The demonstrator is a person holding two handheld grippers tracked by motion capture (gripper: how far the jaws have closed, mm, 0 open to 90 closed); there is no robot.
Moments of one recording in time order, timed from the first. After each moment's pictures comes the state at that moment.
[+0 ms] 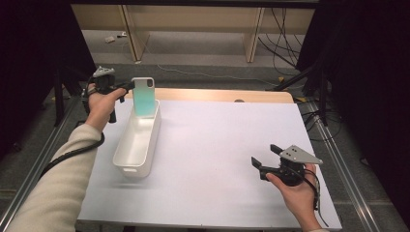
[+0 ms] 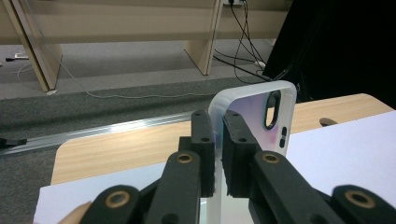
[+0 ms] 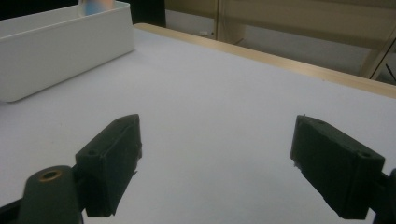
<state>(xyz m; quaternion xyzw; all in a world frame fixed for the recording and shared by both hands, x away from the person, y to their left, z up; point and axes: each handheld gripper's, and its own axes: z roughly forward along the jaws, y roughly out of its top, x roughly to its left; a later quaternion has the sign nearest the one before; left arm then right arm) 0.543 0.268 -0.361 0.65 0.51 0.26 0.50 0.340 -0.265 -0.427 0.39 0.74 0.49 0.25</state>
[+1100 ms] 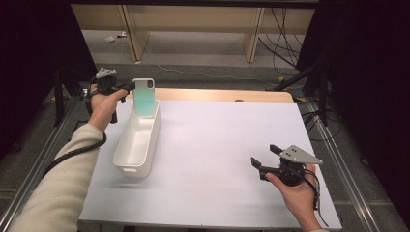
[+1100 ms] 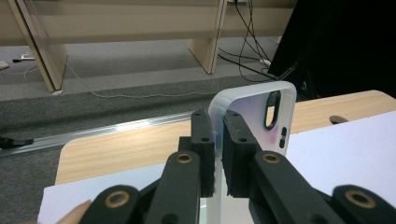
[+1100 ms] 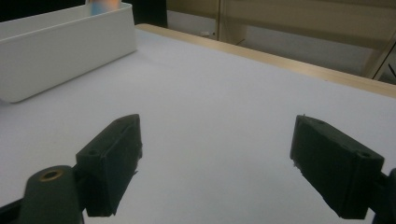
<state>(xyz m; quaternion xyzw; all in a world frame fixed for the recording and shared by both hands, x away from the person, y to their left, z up) 0.549 0.267 -0.369 0.66 0.51 0.27 0.49 0.339 -0.264 -0.427 0.39 0.74 0.49 0.25</state>
